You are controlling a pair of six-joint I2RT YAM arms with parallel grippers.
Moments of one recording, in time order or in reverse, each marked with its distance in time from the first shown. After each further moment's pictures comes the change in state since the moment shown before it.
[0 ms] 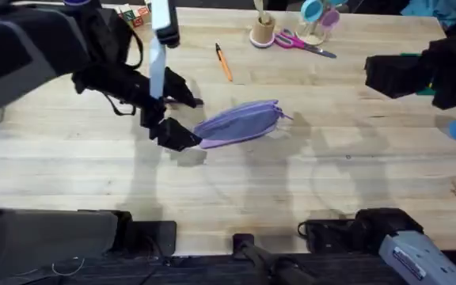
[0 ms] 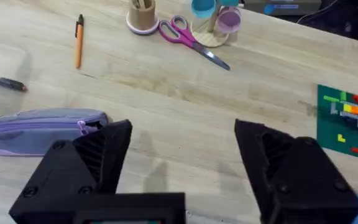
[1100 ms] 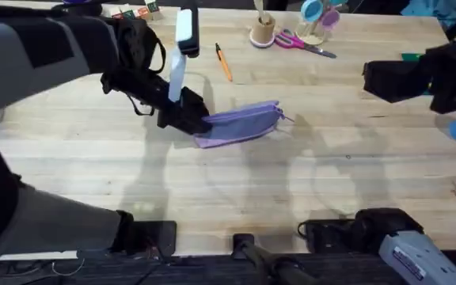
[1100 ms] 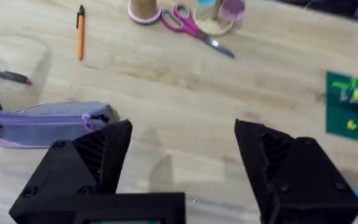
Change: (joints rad) left arm -0.093 0.107 -0.001 0.094 0.033 0.008; right arm 0.000 0.000 0.000 -0.037 0.000 0.023
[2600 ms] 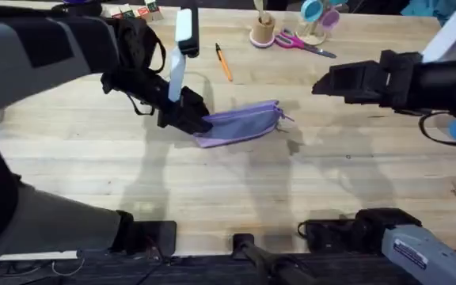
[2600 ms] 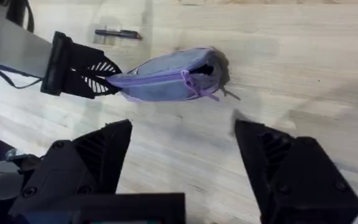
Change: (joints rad) left arm 0.000 0.000 0.000 0.011 0.001 0.000; right arm 0.000 0.199 0.000 -0.164 -0.415 0.329
